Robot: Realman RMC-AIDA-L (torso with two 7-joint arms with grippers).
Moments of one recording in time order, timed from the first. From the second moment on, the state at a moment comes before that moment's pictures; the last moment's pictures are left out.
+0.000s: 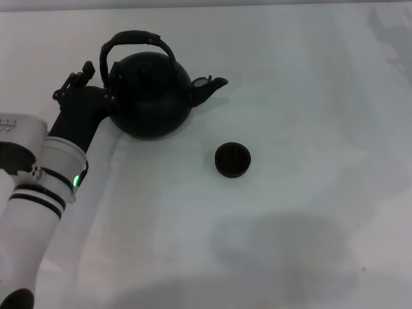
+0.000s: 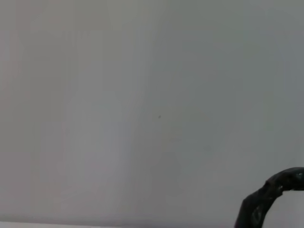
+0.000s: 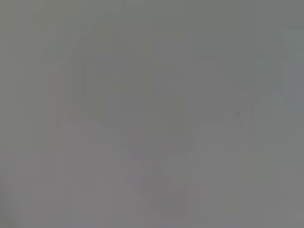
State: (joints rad) left arm -0.39 -2.09 2.84 0.49 -1.43 1.06 0.04; right arm 0.68 2.02 -0.60 -0.14 2.29 0.83 -2.53
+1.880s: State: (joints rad) left arm -0.11 -2.08 2.80 0.24 -1.53 1.46 -0.32; right arm 0.66 2.02 -0.65 -0.14 2.29 0.86 -2.53
